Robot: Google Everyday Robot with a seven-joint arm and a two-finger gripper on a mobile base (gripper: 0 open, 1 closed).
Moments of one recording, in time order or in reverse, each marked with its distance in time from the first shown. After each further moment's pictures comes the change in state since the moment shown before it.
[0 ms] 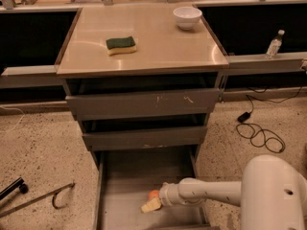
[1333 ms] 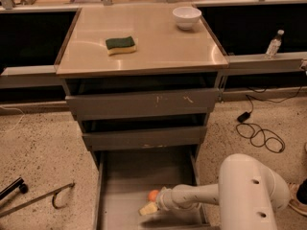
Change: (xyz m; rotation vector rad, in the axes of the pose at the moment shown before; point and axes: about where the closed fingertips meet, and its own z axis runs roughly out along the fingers) arm 0.035 -0.024 0.061 0.080 0.035 0.021
